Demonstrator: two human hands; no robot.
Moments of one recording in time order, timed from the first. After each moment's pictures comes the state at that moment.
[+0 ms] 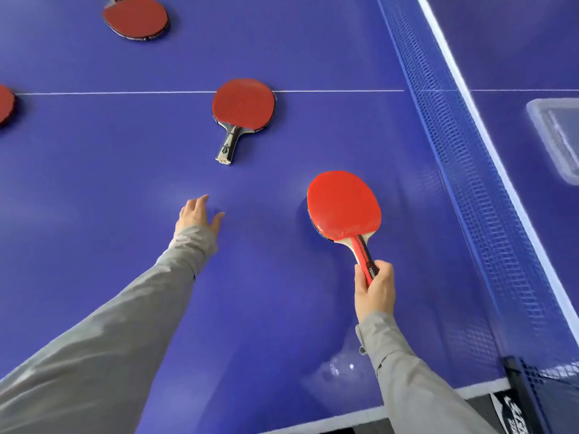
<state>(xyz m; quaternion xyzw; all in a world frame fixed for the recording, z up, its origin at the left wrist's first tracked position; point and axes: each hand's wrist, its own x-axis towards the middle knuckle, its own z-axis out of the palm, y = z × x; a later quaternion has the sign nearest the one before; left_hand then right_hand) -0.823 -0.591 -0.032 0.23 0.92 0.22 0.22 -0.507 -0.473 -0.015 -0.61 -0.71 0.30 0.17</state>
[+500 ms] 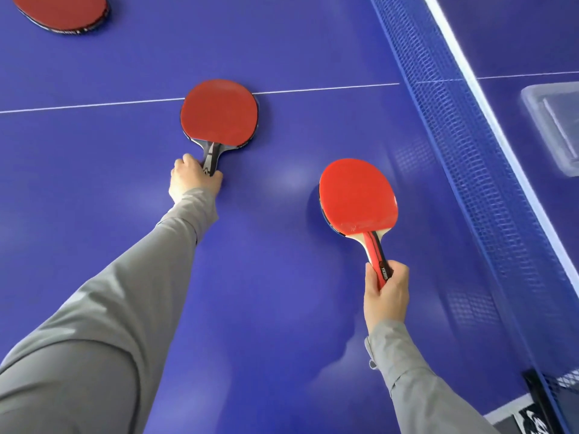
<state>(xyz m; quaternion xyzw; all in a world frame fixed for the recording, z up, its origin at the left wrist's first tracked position) -0.931 -0.441 -0.054 0.16 0.95 0.20 0.20 -0.566 -0.437 -0.033 -0.67 -0.65 0.27 0.24</state>
